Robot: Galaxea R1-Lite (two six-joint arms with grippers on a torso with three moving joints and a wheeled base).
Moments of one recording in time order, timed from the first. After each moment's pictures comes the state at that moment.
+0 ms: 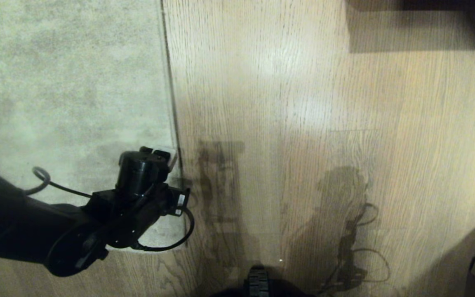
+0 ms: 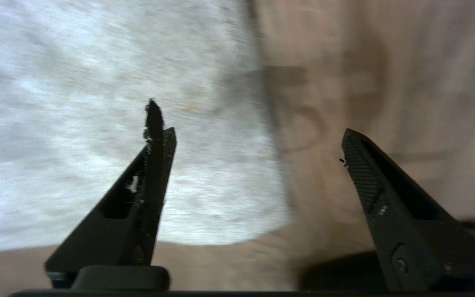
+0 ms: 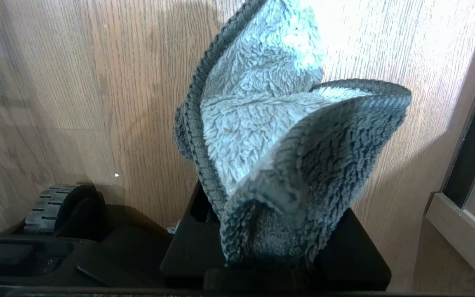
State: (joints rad) left arm -0.52 1.80 -0.69 -0.58 0.47 -0.01; right arm 0.01 0.00 0.00 -0.01 0.02 -0.03
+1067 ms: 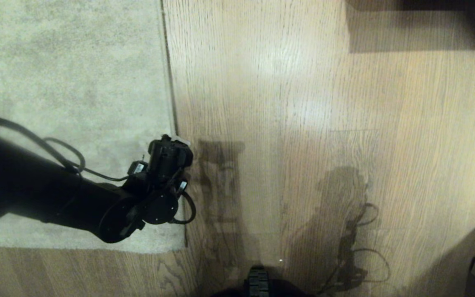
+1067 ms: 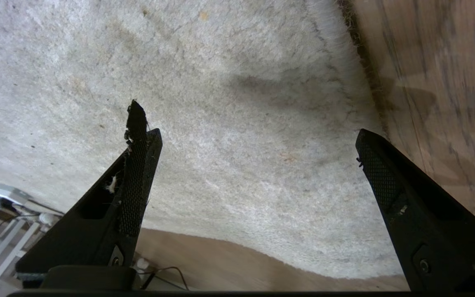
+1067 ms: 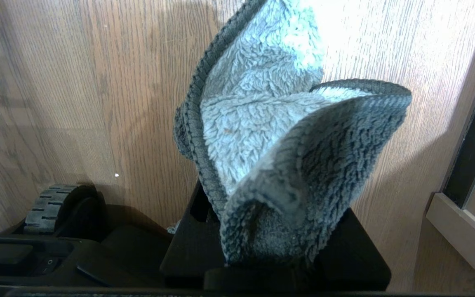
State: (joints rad) left arm -0.53 1.94 -0.89 -0.52 0.85 0.23; right arm 0.01 0.00 0.00 -0.01 0.02 -0.03
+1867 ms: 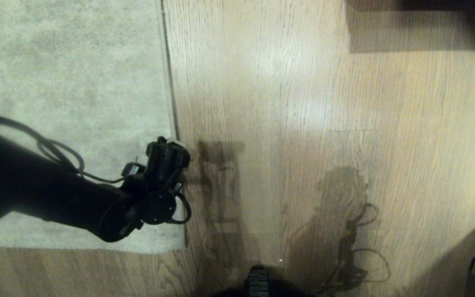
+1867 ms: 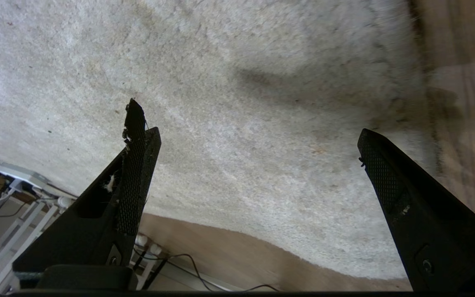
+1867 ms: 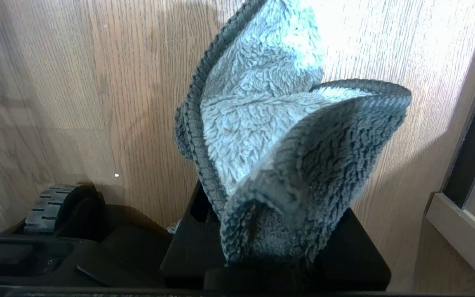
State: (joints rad) left arm -0.50 1.95 -0.88 -0.52 0.89 0.23; right arm 0.01 0.00 0.00 -0.01 0.02 -0.03
